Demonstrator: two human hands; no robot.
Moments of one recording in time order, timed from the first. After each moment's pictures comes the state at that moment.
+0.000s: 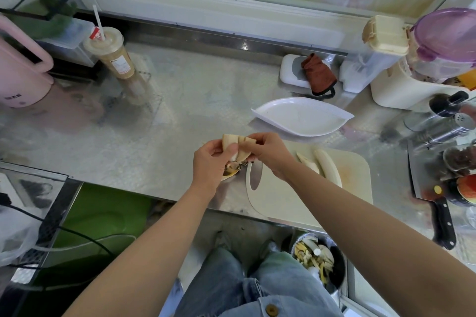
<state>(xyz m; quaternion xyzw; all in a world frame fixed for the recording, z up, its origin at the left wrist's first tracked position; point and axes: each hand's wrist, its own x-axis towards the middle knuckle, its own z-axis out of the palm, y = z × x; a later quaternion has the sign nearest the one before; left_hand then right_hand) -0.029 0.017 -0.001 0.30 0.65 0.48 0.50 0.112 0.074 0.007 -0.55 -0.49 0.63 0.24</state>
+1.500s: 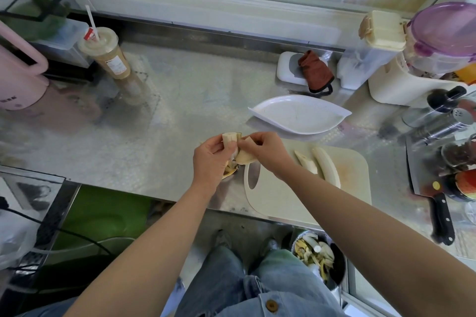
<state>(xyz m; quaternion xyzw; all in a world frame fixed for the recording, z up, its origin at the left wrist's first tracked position) -0.019 0.019 0.008 0.32 0.63 0.50 0.50 0.117 0.072 0.004 -0.58 -0.56 0.54 0.23</state>
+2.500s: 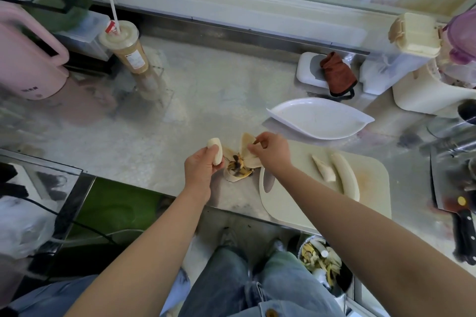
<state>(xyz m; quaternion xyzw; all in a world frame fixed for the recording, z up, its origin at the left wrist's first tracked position) -0.063 0.015 -0.007 0.06 0.66 0.53 0.53 0.085 0.085 -0.022 -0.68 -0.60 0.39 0.16</state>
